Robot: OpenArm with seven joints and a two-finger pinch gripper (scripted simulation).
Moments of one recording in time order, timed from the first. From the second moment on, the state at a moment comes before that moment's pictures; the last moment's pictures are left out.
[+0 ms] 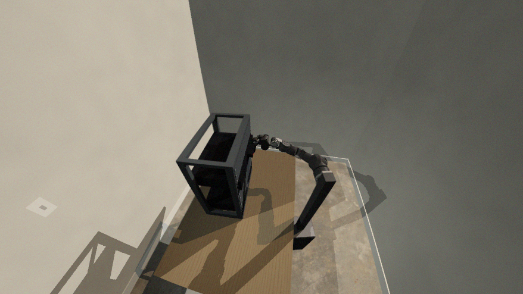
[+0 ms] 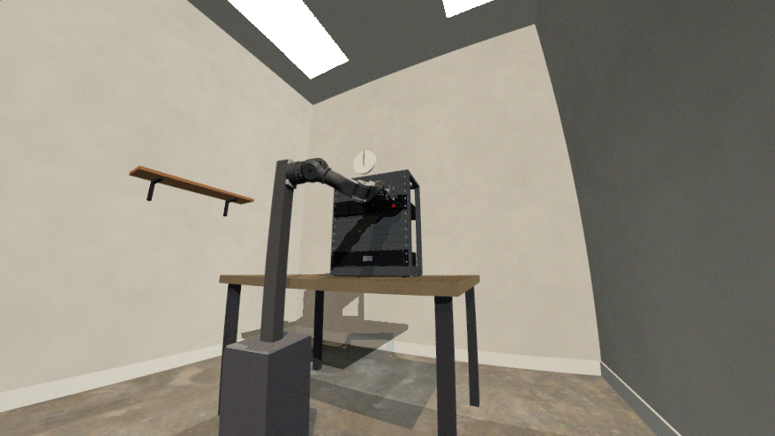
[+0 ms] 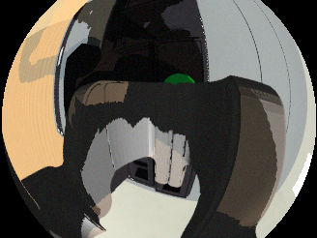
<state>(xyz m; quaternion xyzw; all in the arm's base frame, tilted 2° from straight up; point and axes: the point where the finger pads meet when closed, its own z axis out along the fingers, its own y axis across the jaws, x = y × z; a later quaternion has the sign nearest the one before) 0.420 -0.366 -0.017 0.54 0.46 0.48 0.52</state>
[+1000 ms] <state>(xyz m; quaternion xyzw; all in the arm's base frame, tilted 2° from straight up) 0.424 -0.367 -0.016 0.54 0.46 0.48 0.52</state>
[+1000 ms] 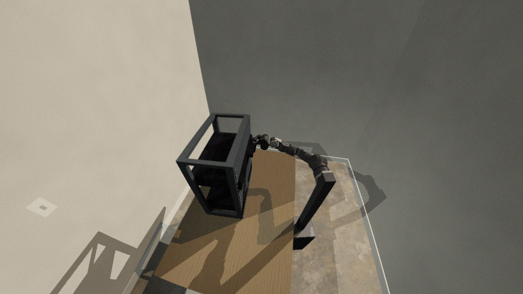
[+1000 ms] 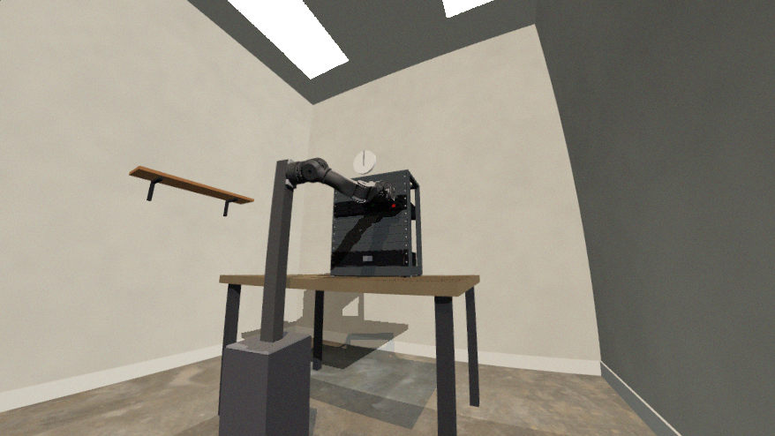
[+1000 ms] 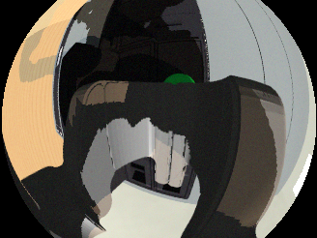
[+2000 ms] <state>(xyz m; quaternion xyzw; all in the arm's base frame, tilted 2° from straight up) 0.408 -0.358 -0.018 0.53 0.46 0.48 0.52</state>
